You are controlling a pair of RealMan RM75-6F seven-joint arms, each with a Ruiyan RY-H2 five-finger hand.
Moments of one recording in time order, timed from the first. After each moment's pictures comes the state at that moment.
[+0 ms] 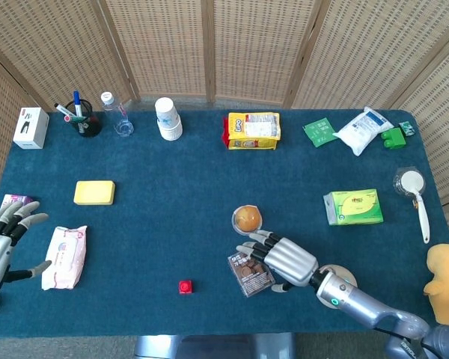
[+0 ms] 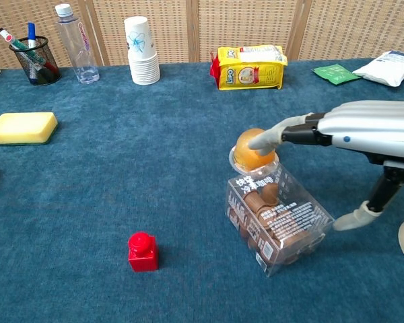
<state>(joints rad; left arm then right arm) -0.12 -0.96 -0.01 -1.80 1.58 1.46 -0.12 0.68 -1.24 -0.08 -1.67 -1.78 1.01 0.06</state>
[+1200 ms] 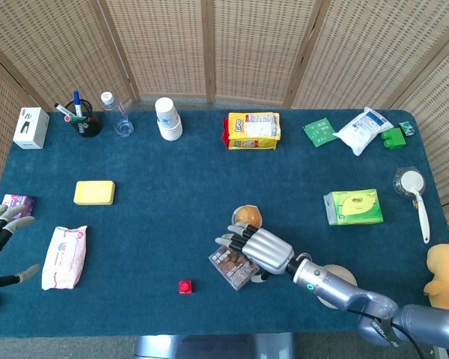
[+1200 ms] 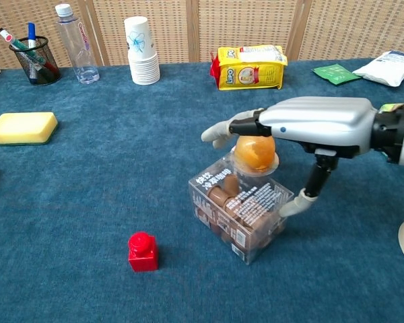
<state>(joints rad) -0.08 -0.93 0.00 -1.78 1.60 1.53 -0.15 0.79 -1.38 0.00 -1.58 -1.72 0.92 0.10</state>
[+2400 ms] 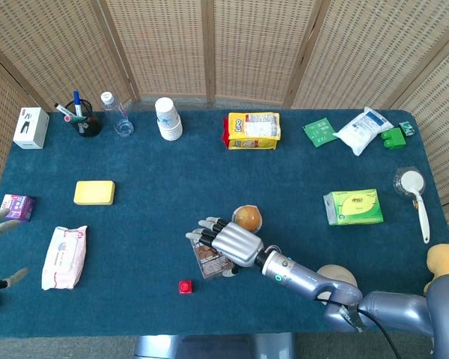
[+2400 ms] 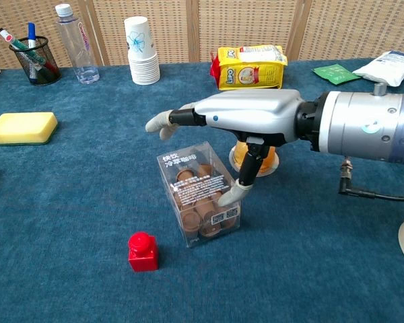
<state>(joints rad) -0.04 -0.92 0.01 -1.76 1.60 1.57 -0.17 0.91 -1.51 0.09 -1.55 -1.60 0.84 0.05</state>
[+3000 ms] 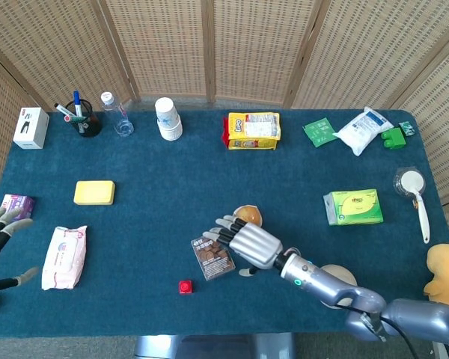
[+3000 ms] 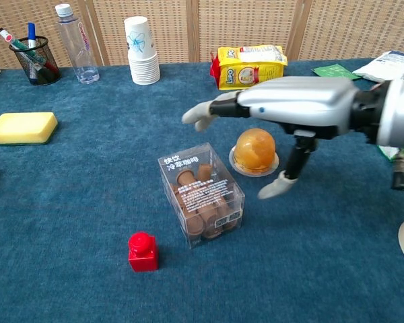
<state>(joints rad) -0.07 -0.93 0.01 -1.78 1.63 1.53 -0.15 0.84 -1.37 0.02 -1.65 -1.63 0.92 -0.01</state>
